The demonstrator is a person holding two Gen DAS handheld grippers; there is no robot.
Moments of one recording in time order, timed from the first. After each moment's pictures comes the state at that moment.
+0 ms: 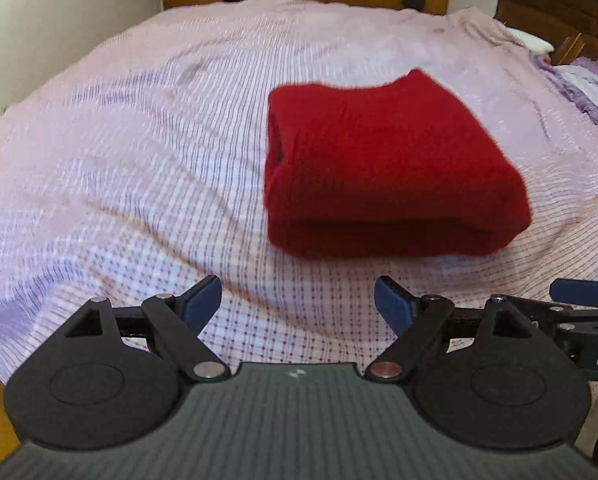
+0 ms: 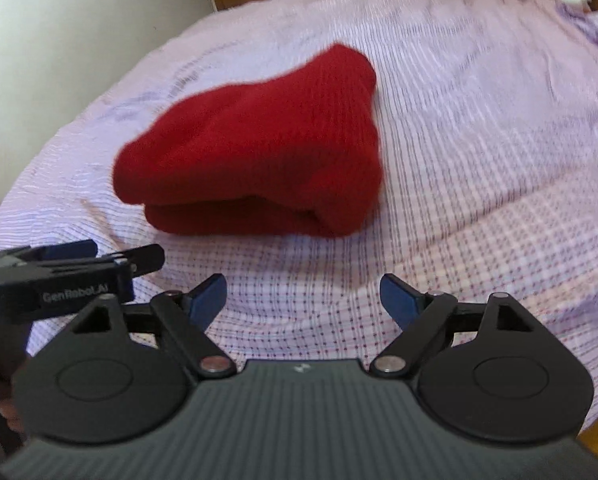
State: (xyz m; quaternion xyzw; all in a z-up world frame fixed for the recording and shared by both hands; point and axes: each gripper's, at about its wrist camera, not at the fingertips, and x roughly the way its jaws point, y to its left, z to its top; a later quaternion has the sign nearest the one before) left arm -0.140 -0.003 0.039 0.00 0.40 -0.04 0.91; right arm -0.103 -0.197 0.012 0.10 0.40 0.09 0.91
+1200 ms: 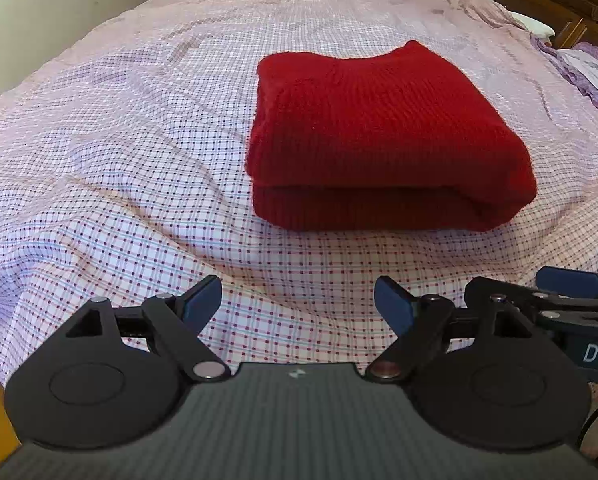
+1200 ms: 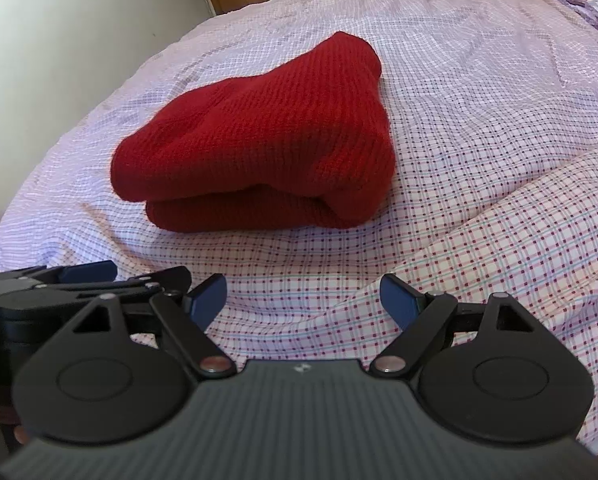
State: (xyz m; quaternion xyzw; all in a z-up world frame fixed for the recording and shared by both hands) left arm -0.134 -0.009 0.022 0.01 0.42 -0.05 0.91; right arm -0.102 -0.191 -0.002 0.12 0.39 0.09 0.91
